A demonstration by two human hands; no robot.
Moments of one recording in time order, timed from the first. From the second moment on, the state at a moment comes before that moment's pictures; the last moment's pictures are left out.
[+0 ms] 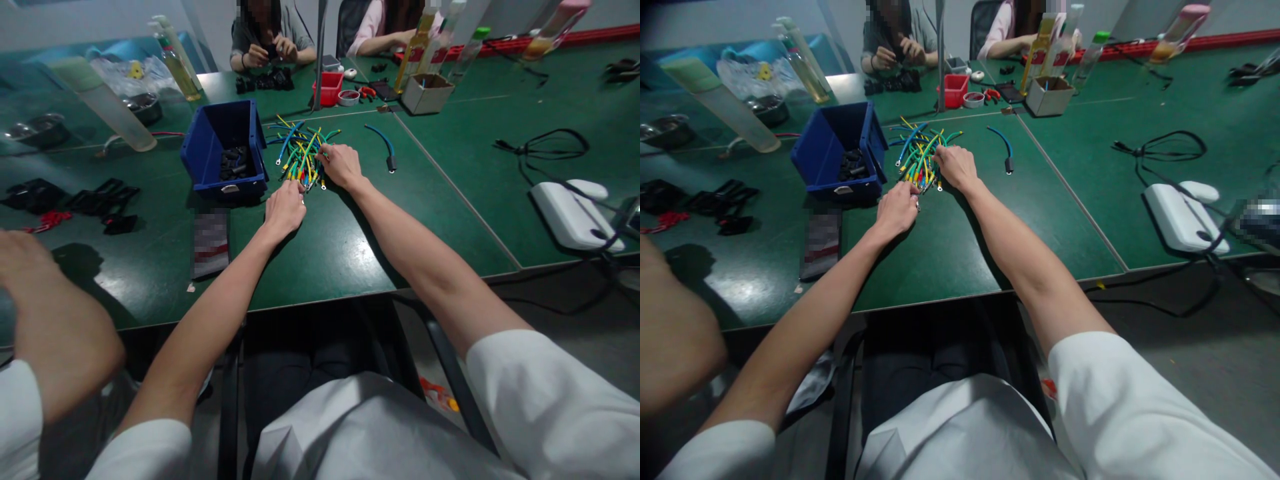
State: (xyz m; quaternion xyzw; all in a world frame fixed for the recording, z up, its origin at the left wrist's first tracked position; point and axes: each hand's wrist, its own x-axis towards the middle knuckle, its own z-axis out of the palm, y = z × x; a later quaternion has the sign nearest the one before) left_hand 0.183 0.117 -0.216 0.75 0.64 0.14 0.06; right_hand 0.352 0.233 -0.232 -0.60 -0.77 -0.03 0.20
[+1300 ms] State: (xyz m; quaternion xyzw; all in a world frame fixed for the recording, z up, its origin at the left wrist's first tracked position) left_hand 0.181 0.122 -0.218 0.75 0.64 0.17 0.06; right_hand 0.331 0.211 -0.219 -0.64 -0.73 -0.06 0.24
